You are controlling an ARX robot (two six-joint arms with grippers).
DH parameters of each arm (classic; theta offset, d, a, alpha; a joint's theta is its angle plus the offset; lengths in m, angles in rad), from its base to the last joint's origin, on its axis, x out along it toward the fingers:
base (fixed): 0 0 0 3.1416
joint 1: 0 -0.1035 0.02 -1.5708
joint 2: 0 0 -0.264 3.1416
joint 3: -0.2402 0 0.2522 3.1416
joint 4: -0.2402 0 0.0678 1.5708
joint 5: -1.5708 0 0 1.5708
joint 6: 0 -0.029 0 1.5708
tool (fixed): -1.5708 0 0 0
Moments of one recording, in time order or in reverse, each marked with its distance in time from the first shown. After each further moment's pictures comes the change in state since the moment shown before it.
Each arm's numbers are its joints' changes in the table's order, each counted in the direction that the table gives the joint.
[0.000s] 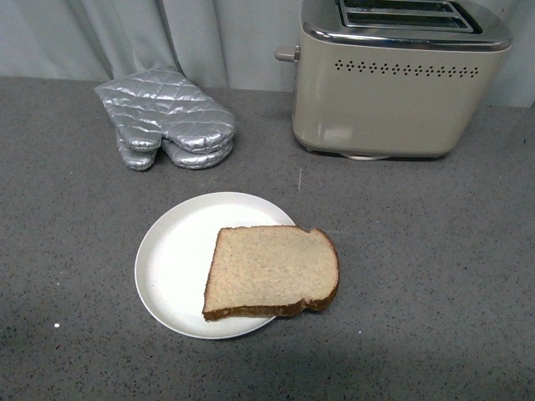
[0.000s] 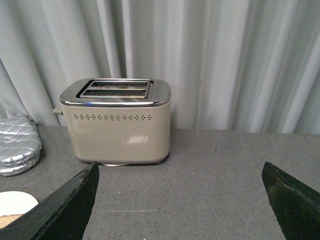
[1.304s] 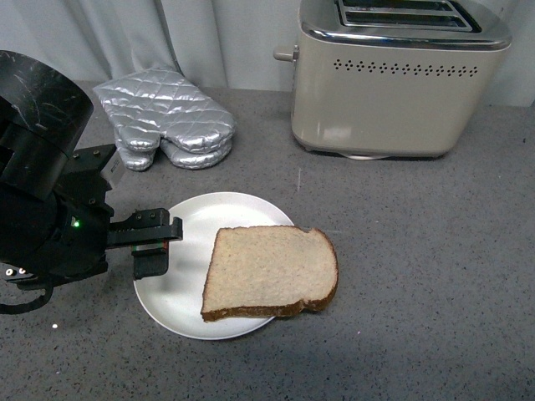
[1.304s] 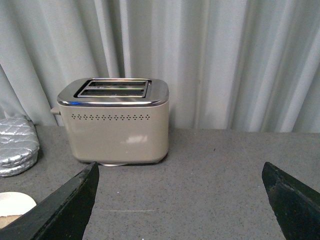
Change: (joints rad) left arm 0.118 -1.374 -0.644 0.097 0.332 -0.076; right arm 0.000 0.000 0.000 0.000 0.001 0.000
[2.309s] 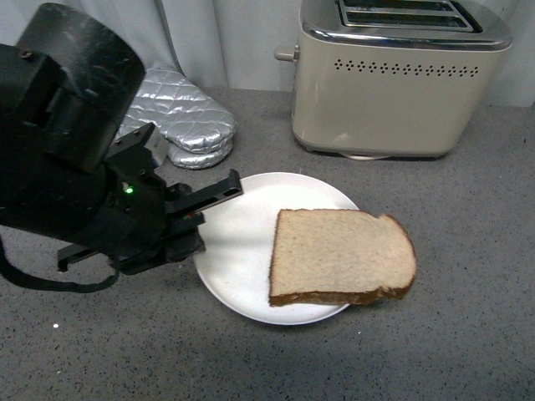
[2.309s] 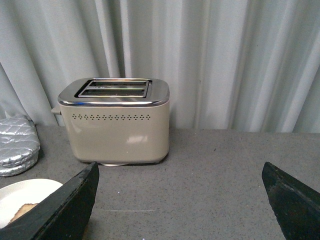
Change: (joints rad) left arm 0.142 0.030 -0.073 -0.003 0.161 0.285; right arm 0.000 0.000 0.000 0.000 0.000 0.000
